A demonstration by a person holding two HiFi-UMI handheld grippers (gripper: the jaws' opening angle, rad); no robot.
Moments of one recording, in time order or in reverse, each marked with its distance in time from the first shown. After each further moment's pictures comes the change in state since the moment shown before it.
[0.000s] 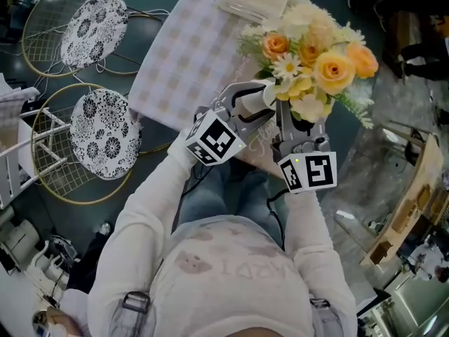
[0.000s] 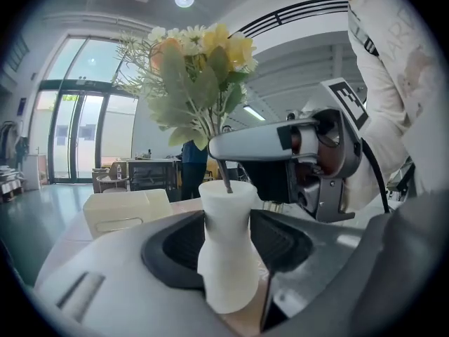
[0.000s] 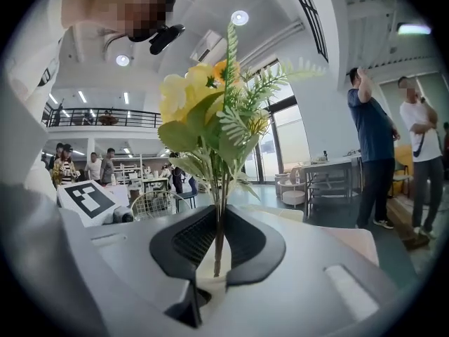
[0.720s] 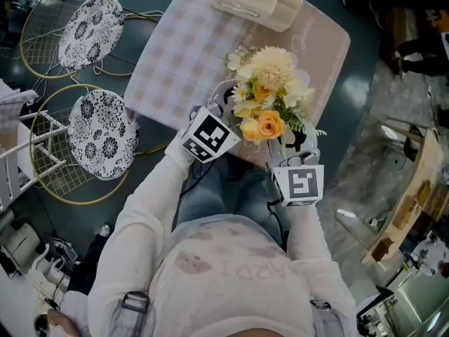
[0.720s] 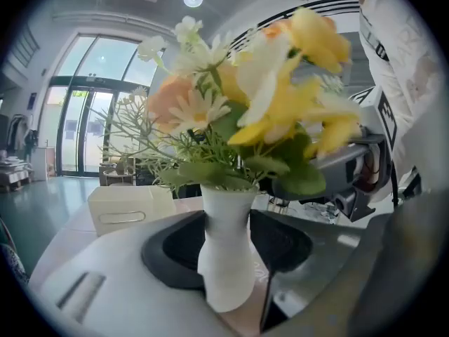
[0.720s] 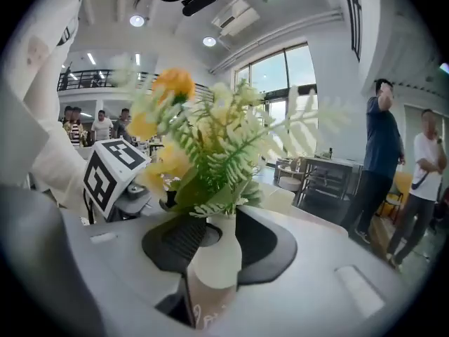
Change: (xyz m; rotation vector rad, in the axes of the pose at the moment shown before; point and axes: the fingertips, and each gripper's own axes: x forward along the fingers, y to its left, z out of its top) left arm -0.002 -0.003 -0.002 -0.056 -0.001 0.047; right arm -0.048 0.017 -0.040 -0.200 0.254 -0.015
